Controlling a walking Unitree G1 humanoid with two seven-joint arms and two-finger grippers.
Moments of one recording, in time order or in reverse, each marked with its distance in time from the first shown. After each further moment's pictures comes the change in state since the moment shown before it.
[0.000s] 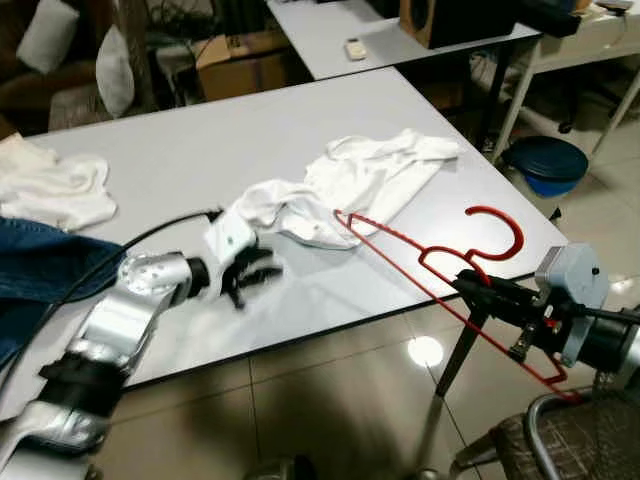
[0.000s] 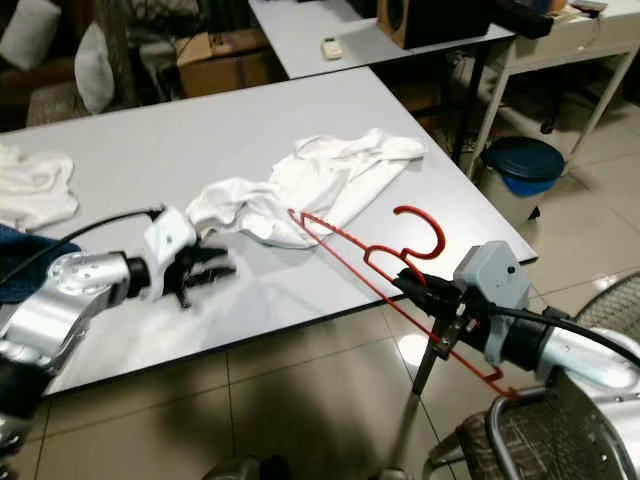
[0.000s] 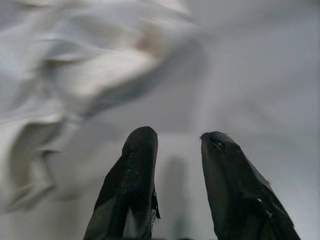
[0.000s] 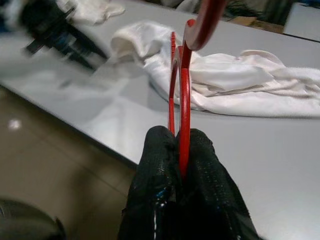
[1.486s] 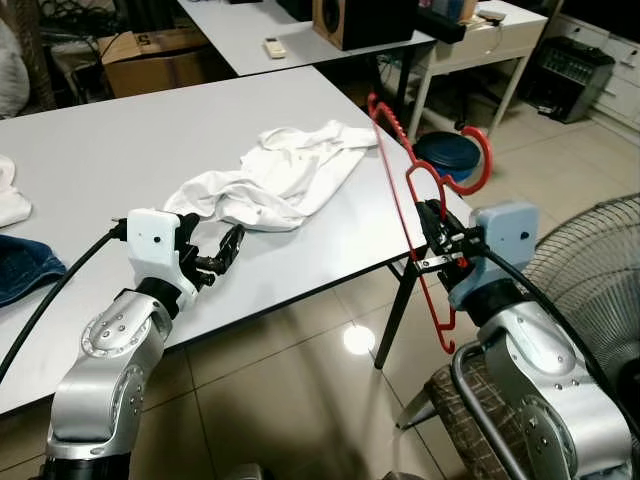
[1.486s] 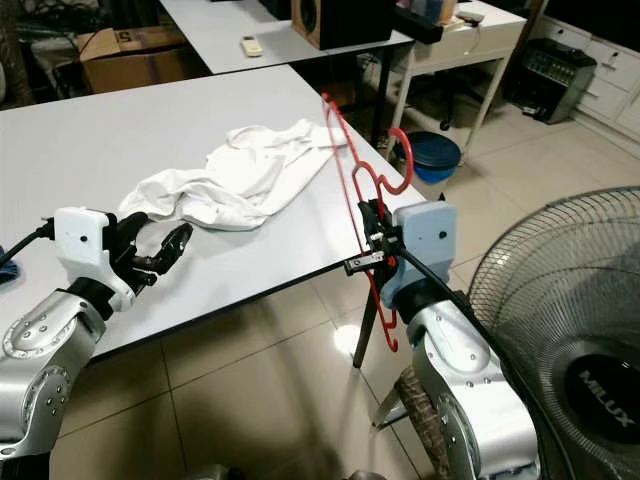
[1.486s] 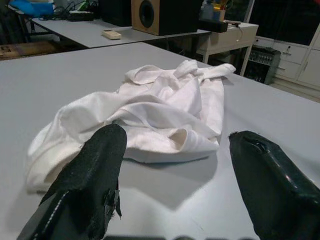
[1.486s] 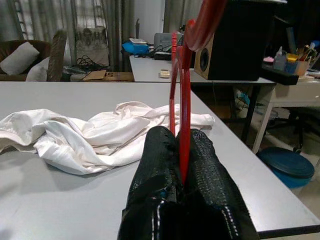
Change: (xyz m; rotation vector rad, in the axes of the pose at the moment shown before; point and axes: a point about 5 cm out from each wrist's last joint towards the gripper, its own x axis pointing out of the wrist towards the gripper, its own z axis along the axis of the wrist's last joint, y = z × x) left arm -0.038 -0.020 0.010 -0.420 -0.392 0.707; right arm 0.074 0.032 0.028 0.153 -0.299 -0.491
